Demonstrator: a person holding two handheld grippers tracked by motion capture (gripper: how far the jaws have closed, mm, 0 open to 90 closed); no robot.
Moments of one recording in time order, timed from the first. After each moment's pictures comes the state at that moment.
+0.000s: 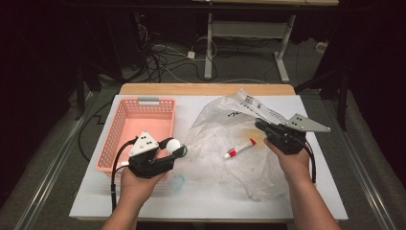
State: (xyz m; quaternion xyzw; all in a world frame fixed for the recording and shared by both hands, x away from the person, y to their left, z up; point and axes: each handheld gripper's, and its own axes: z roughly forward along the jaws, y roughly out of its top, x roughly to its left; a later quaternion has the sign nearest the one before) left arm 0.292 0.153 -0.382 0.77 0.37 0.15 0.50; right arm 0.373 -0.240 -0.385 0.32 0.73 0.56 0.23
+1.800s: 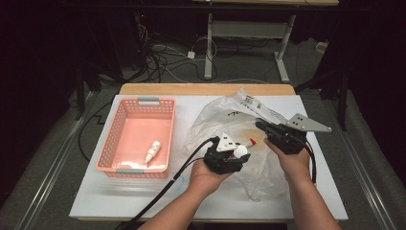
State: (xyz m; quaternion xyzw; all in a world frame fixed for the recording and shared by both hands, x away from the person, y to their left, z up) left arm 0.345 -0.016 -0.429 0.82 0.29 0.08 0.48; right arm 0.373 -0.241 -0.384 0.32 0.73 0.57 0.23
